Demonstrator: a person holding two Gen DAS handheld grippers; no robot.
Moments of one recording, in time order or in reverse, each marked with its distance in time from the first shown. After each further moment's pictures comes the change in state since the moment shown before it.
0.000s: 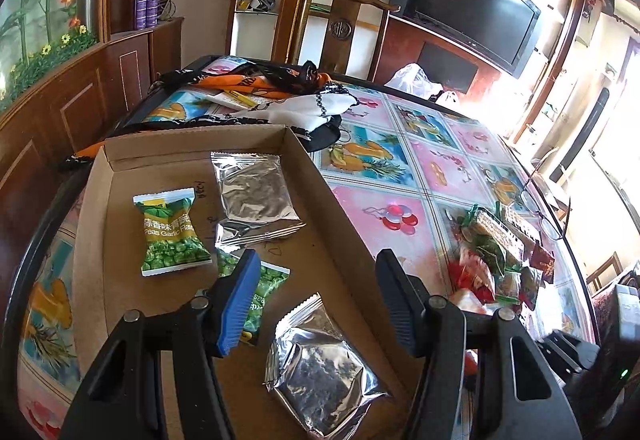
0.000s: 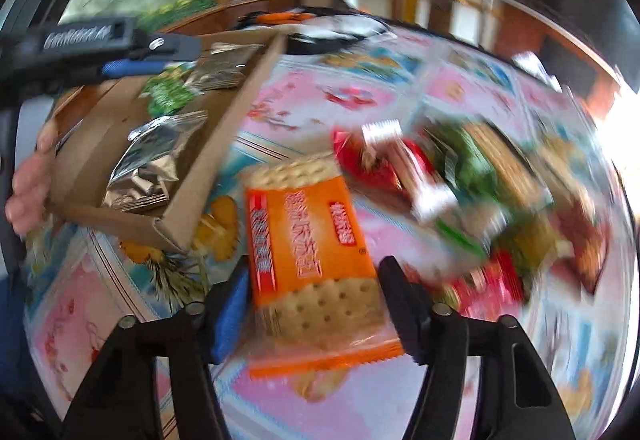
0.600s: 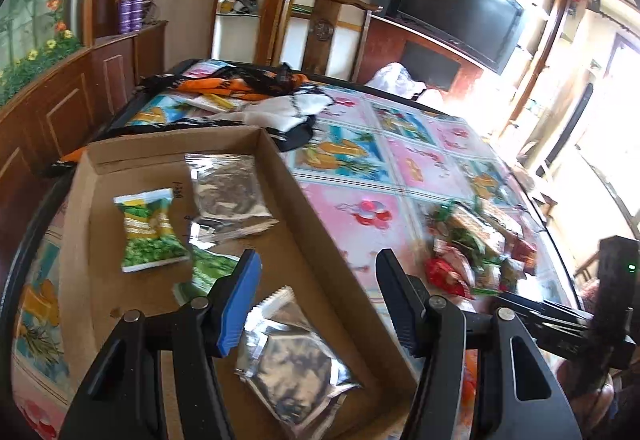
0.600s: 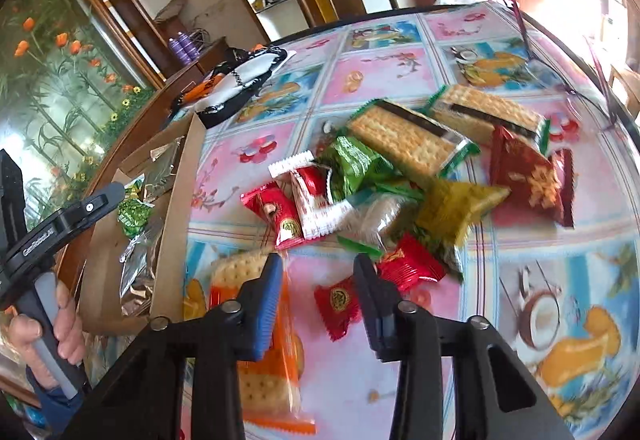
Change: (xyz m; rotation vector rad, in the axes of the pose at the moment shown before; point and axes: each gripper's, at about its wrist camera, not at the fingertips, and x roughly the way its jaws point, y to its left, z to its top) left arm -0.010 -0.015 -0.004 0.025 -0.002 -0.080; right arm -0.019 -0.073 0.012 0.389 -0.067 0.088
